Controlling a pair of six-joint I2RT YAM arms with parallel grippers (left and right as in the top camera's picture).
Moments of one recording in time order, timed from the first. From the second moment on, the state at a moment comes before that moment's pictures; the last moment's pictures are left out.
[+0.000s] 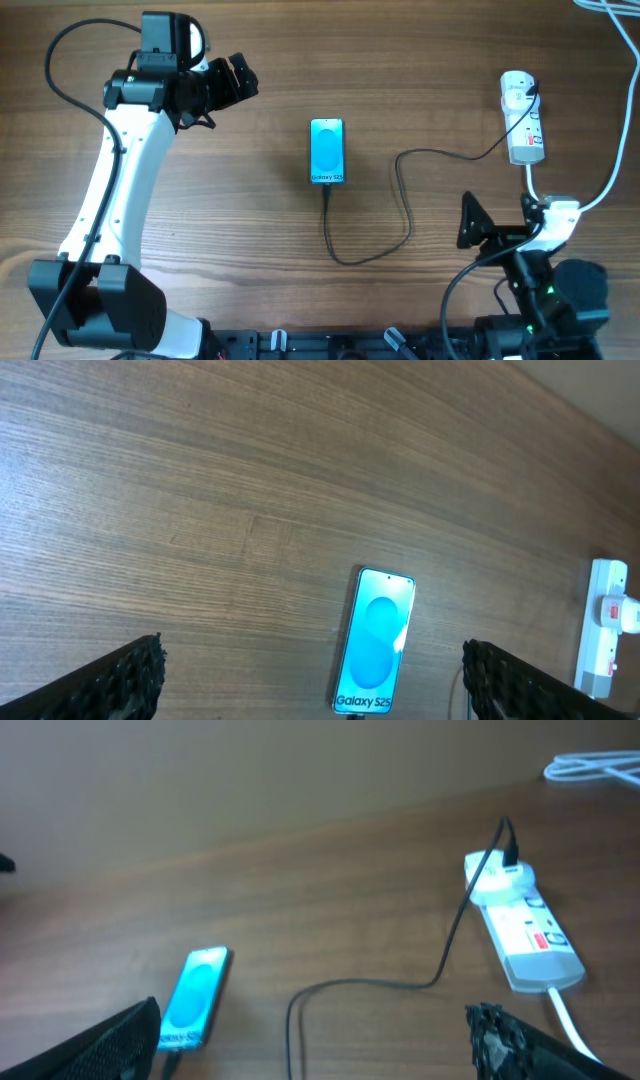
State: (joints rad) left arm -0.08 1.66 1.50 -0.83 0.22 -0.45; right arm 0.07 0.20 0.50 -0.56 -0.06 0.23
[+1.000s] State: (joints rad) left arm -0.08 1.66 1.50 -0.83 0.22 -0.45; right arm 0.07 0.01 0.01 0.00 -0.07 -0.01
